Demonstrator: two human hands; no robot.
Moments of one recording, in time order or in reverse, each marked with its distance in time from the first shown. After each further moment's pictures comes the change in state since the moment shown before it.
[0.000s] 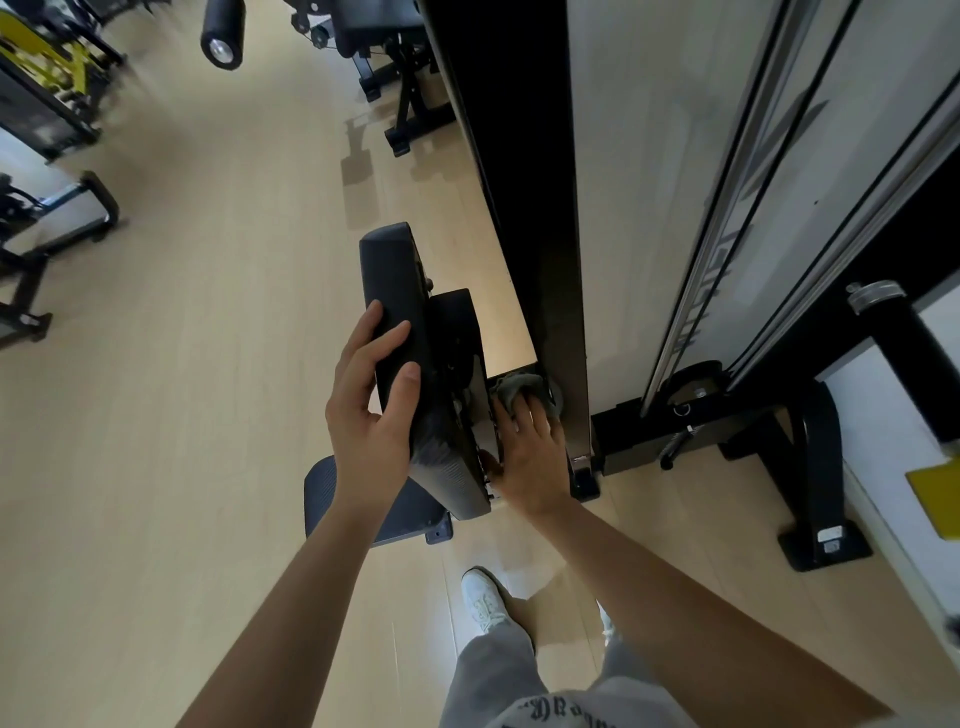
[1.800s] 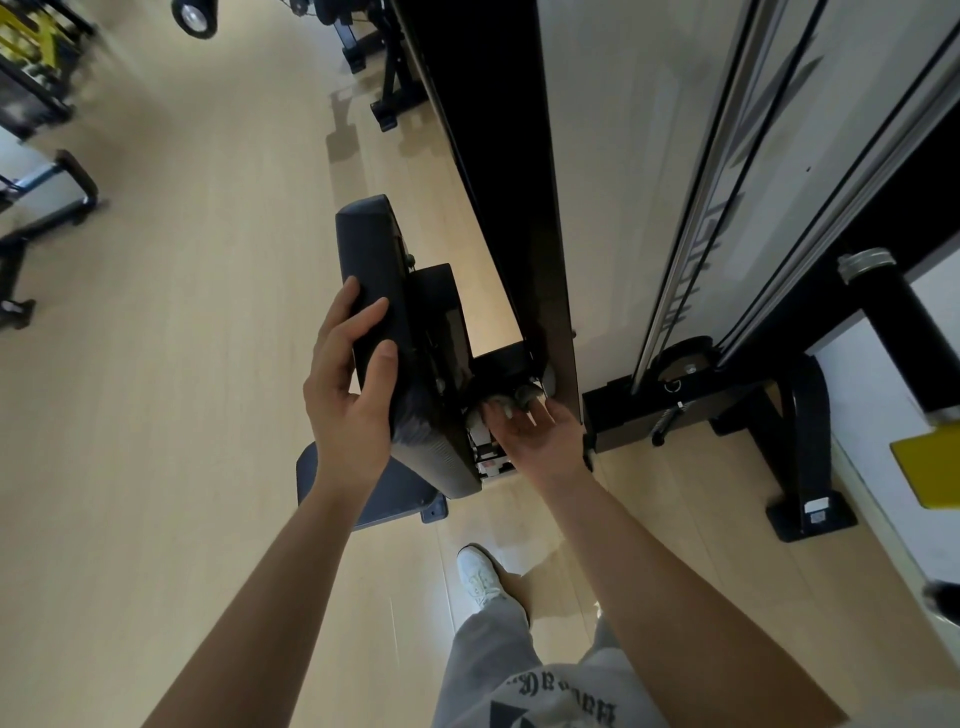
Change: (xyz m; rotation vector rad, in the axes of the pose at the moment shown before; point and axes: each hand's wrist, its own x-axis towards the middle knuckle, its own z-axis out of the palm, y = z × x) left_hand 0.000 -0.011 -0.003 -0.031 -0.027 0.036; right_hand 0.005 0.003 -0.023 2.202 0.153 1.233
